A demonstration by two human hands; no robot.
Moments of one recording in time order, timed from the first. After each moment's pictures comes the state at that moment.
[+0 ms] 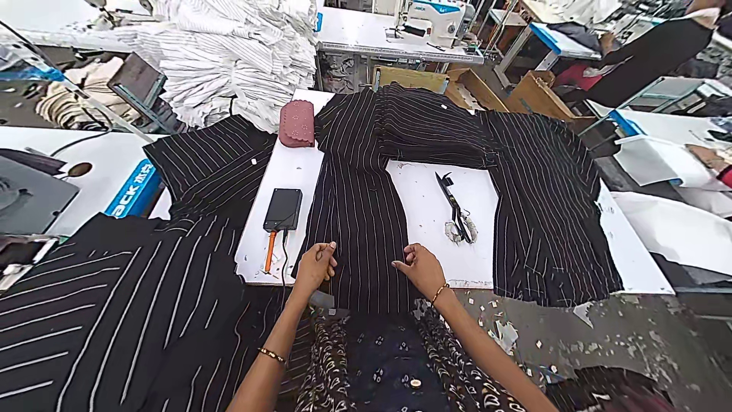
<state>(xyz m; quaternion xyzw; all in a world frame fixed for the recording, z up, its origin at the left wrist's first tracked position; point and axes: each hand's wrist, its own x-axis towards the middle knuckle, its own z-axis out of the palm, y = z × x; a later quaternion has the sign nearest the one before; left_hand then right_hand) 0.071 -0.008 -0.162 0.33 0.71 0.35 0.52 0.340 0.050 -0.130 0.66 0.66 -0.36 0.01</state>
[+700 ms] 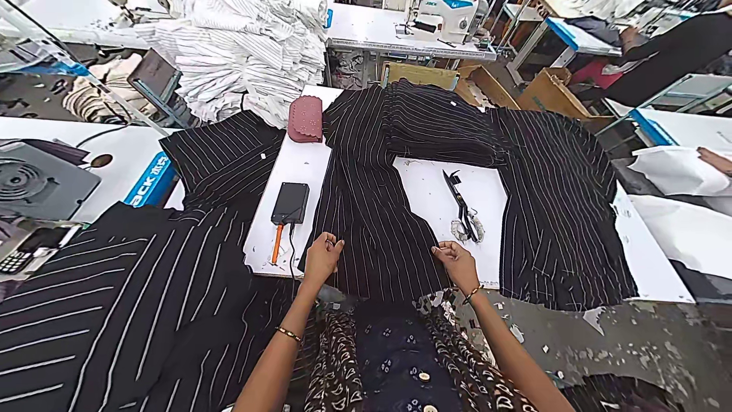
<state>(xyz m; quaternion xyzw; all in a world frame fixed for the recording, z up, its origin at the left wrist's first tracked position) 0.077 0.004 -0.163 0.37 0.77 0.27 0.43 0.412 0.059 -0.155 0.70 0.58 -0.38 -0.19</state>
